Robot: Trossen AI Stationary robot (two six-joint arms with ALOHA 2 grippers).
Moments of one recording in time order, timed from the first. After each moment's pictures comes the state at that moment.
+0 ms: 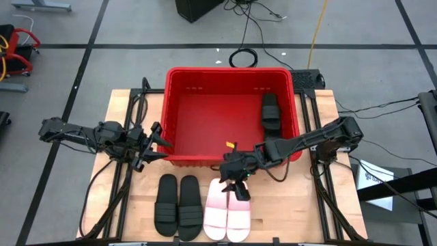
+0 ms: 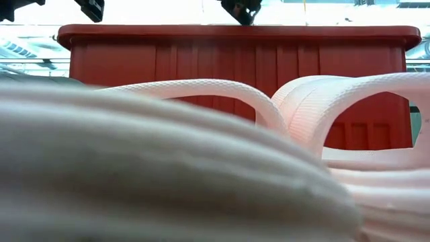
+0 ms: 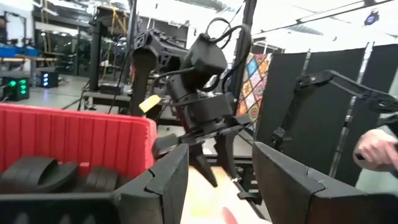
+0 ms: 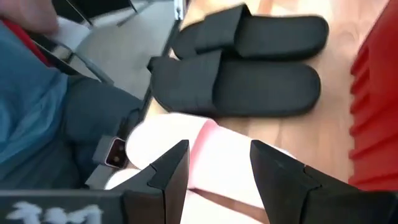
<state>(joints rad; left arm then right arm) -0.17 0.52 0.39 0.29 0.11 -0.19 0.28 1.72 1.39 -0.43 -0.22 0.22</state>
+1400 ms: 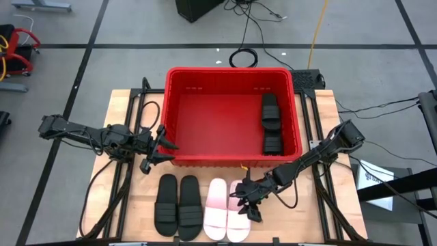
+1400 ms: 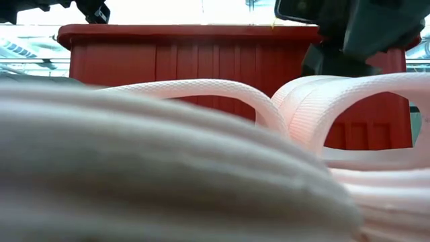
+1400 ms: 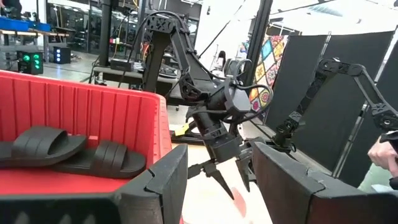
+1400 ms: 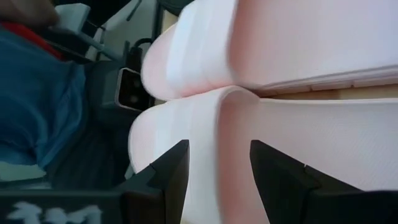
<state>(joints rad) -0.20 0.60 0.39 0.29 0.04 -0.21 0.48 1.73 0.95 0.04 -0.15 0.69</state>
